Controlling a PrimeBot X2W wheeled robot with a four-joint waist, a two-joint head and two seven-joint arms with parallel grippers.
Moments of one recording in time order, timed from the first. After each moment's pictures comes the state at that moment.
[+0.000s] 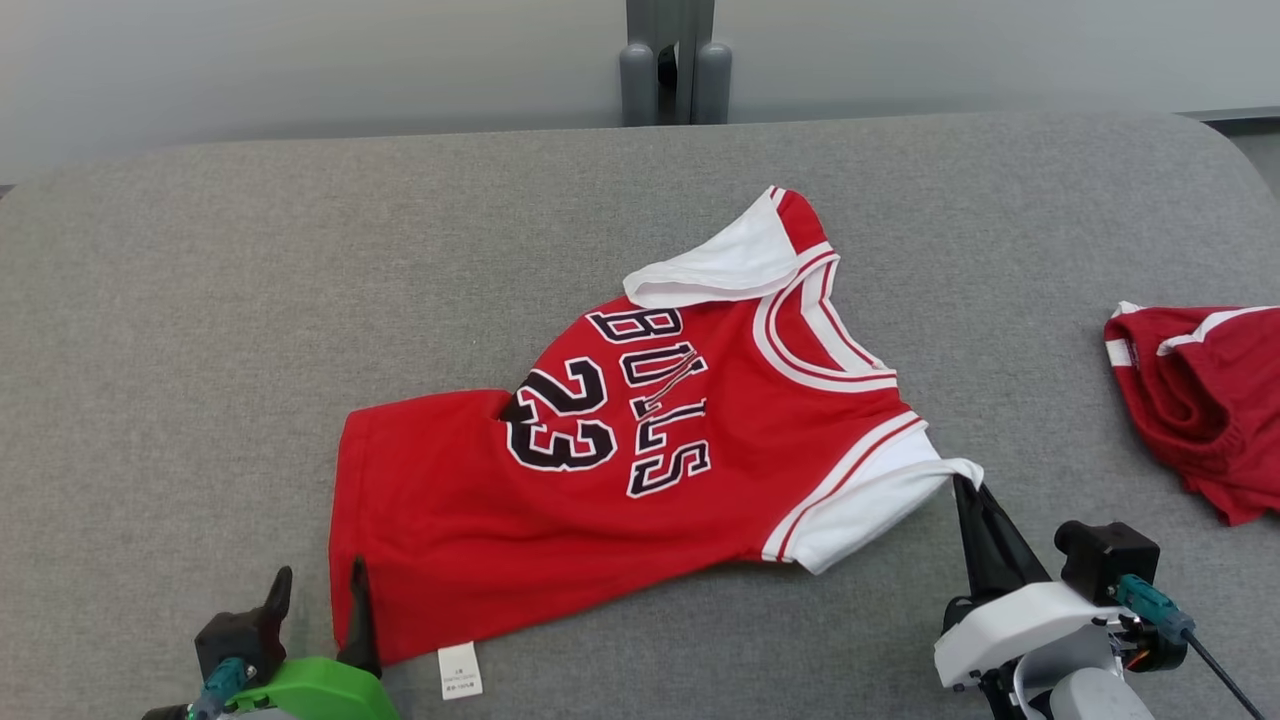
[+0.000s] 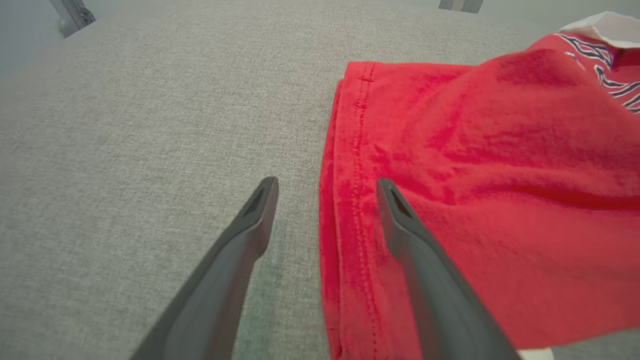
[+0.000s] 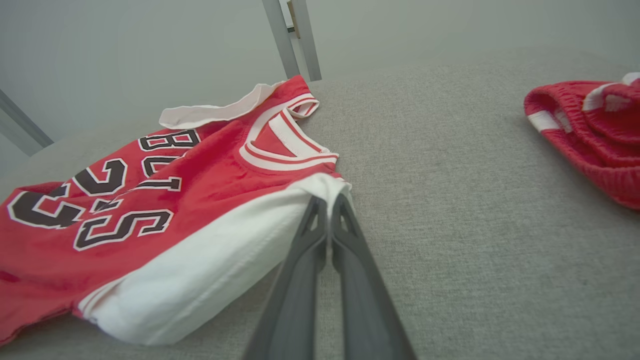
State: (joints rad) left arm -0.11 0.05 0.05 0.59 -0.15 -0.08 -0.26; right arm -0.08 -0.05 0.05 0.38 0.25 0.13 -0.26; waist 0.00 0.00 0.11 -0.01
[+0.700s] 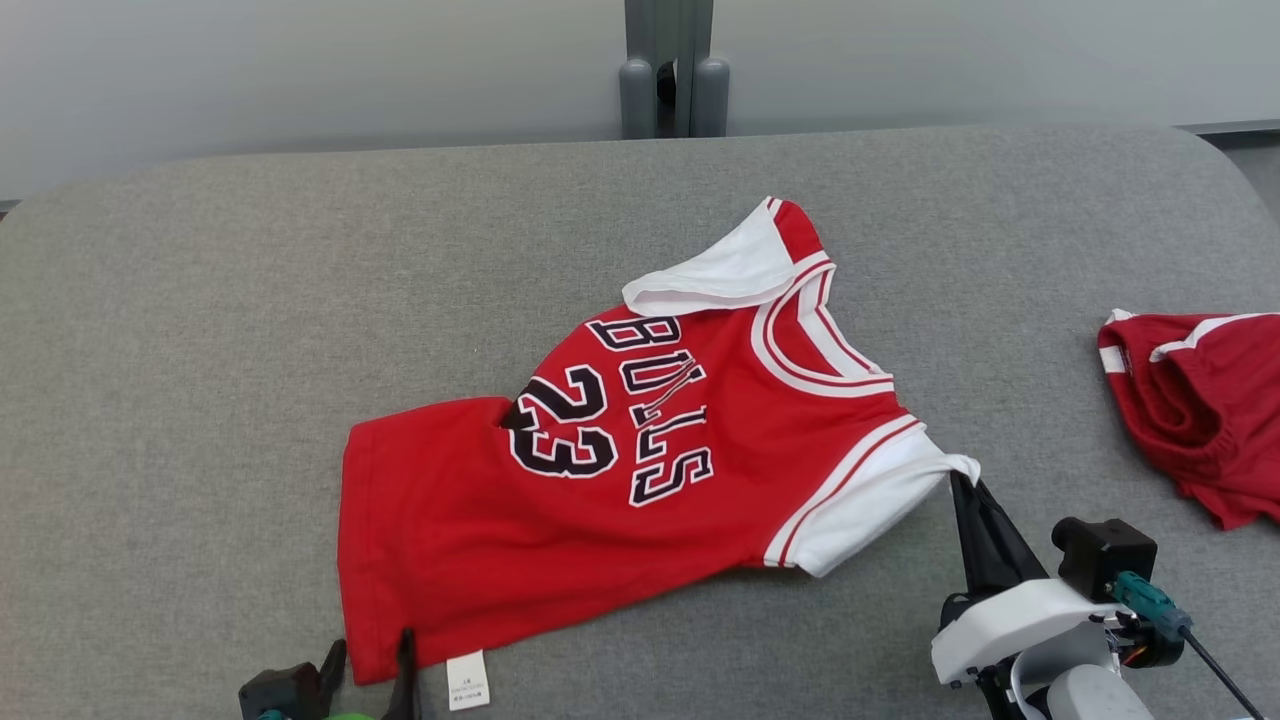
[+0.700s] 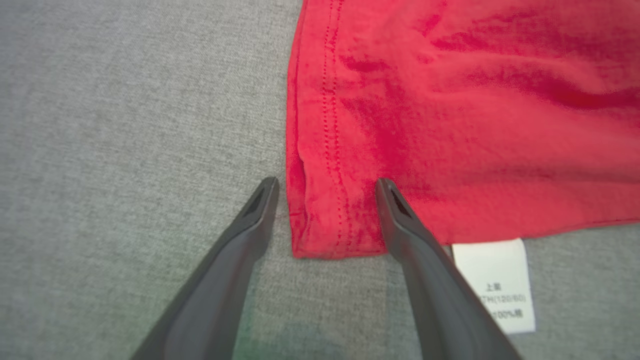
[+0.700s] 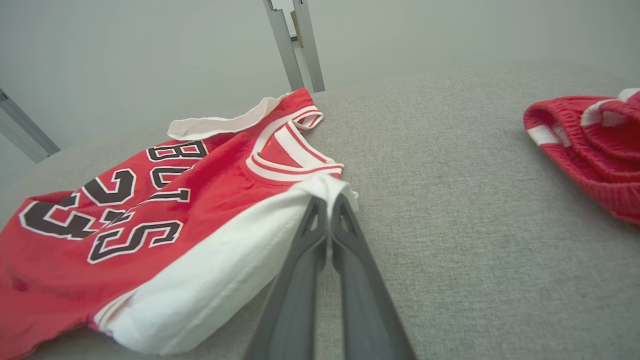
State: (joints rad) left arm -0.07 0.05 -0.08 0.74 -0.30 -0.07 -0.27; right arm -0.09 -0.05 0.06 0.38 0.25 0.13 -0.26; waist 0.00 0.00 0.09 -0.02
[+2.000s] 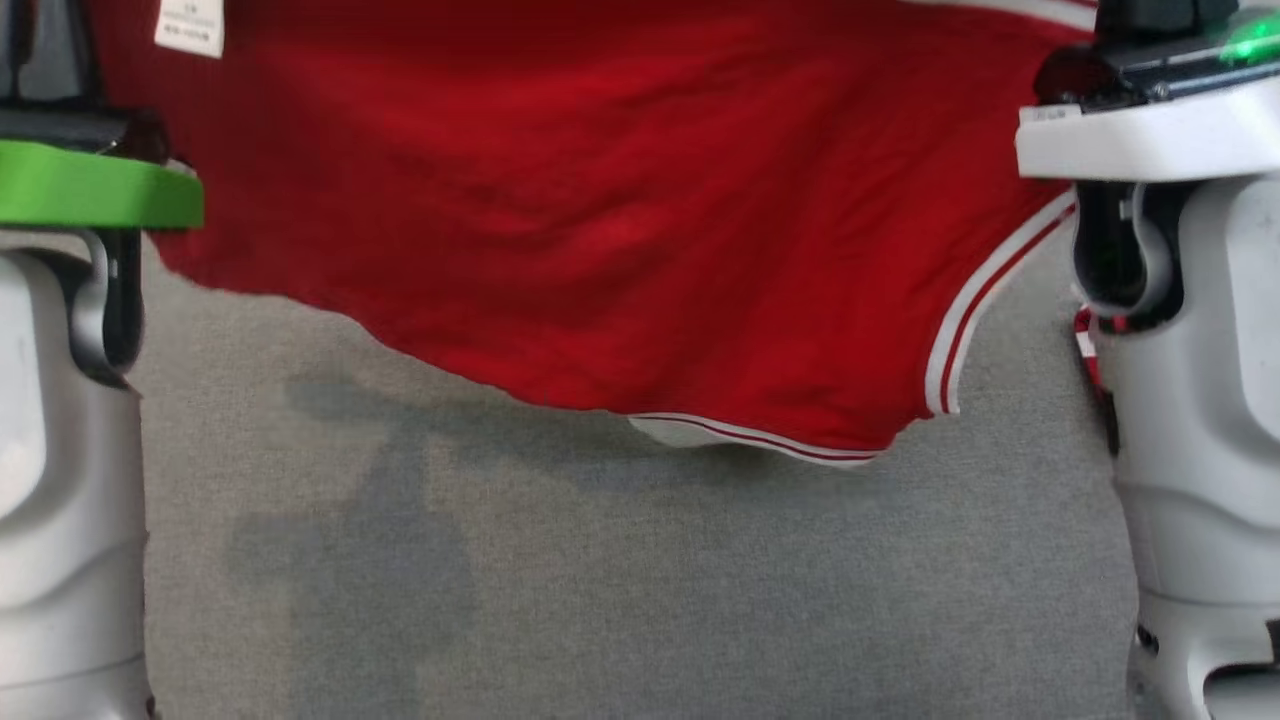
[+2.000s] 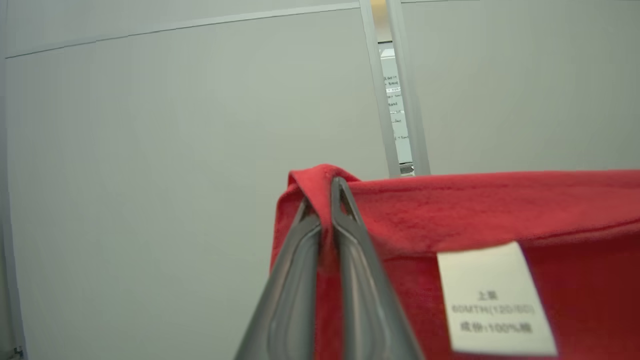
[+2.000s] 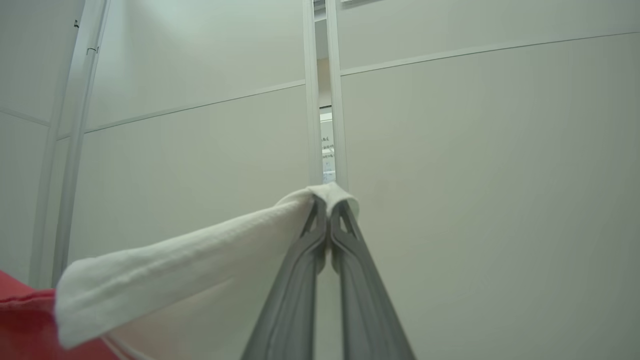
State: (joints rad) left arm -0.77 0.25 -0.02 0.28 -0.20 -0.13 -0.24; right arm -0.77 -0.11 0.05 0.10 0.28 0.13 -0.25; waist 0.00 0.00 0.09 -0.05
